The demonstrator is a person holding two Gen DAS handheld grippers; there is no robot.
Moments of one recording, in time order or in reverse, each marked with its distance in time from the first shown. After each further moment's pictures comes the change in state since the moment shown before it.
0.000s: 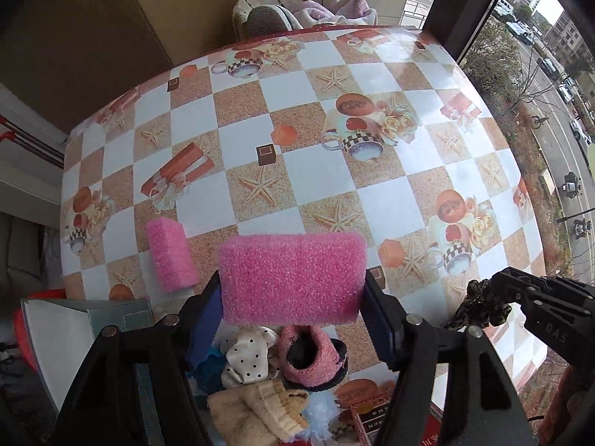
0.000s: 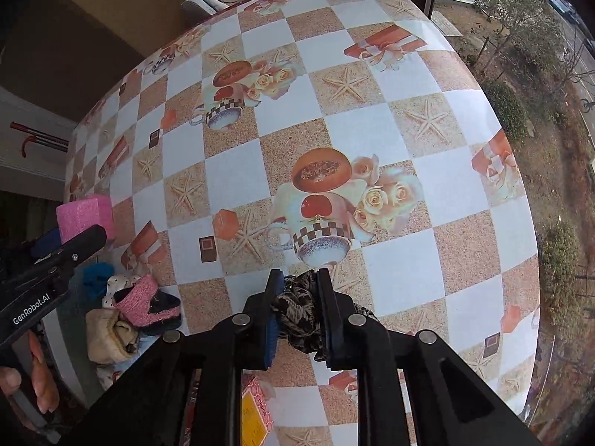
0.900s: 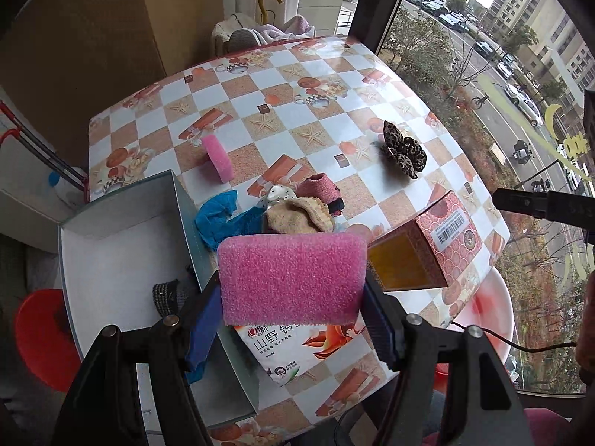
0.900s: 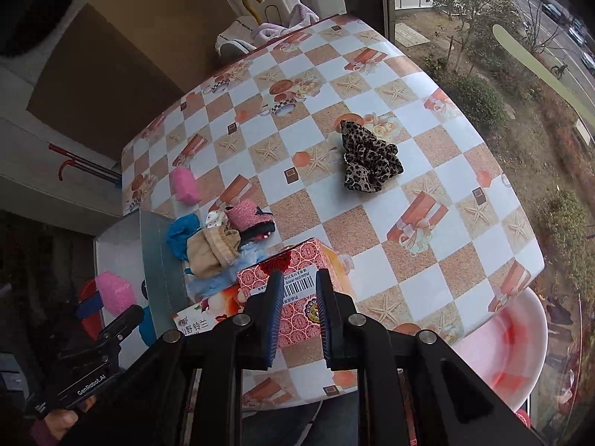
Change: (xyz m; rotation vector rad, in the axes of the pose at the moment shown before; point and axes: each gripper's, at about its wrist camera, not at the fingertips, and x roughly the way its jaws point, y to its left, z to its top) left arm -0.128 0.084 -0.171 0.150 -0.086 -0.181; right arm -0.128 0.098 -0.156 0.148 -0.159 0.018
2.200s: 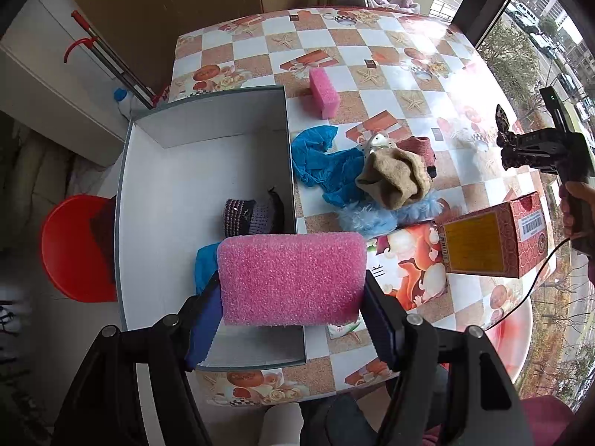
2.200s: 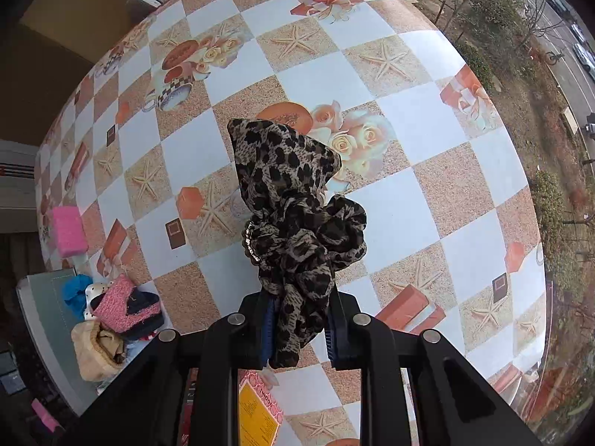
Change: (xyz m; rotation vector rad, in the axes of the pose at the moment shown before) left arm 0.008 0.048 -0.037 -0.247 0.154 0.213; right arm 0.160 -0.085 0.125 0.003 0.191 -0.110
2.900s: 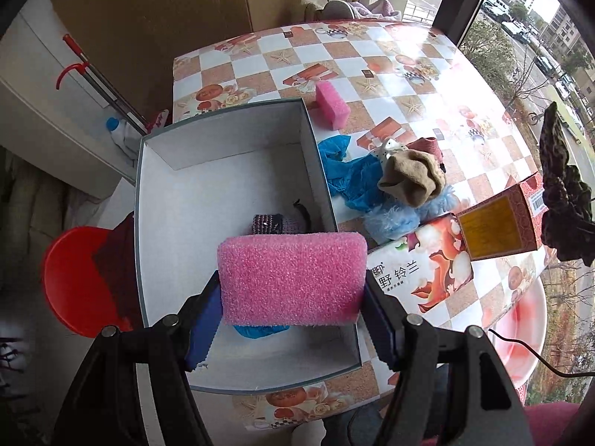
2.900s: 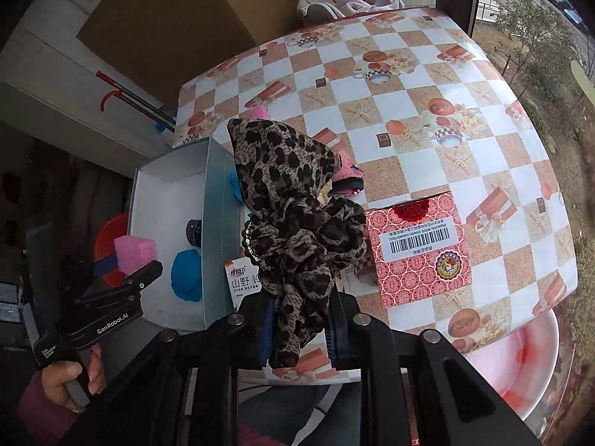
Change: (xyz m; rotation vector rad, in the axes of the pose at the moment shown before) left arm 0.002 0.043 -0.013 0.083 -0.085 -0.021; right arm -0.119 0.167 -0.195 -0.231 -0.109 0.187
